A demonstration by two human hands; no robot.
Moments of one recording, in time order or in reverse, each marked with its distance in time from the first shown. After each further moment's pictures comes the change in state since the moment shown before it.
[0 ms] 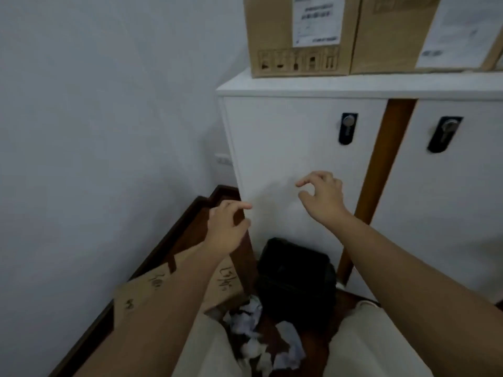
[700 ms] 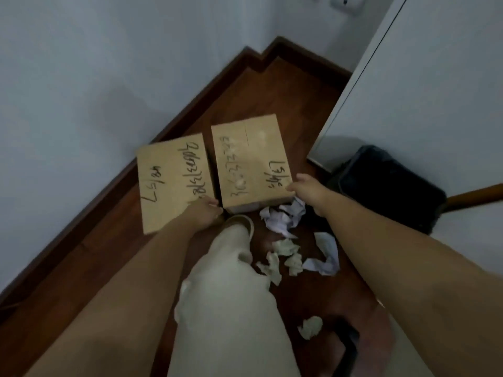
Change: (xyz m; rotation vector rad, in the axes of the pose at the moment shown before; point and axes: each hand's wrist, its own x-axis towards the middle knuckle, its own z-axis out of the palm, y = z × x) left_hand -0.130 -0.382 0.037 -0.286 -0.440 -1.060; right_hand -0.034 0.051 0.364 0.153 -0.802 0.717
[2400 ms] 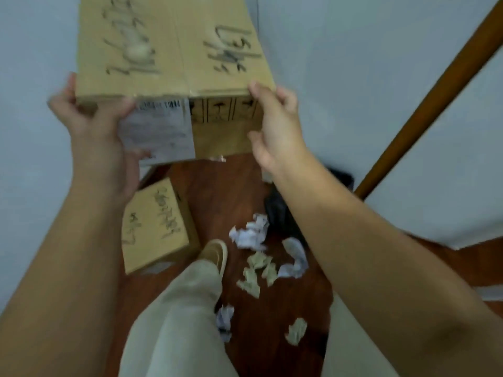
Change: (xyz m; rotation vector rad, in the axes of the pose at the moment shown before) left_hand -0.292 0.207 -0.048 -0.934 0.356 1.142; right_hand -0.252 -0.070 -0.079 1.291 0.035 -0.610
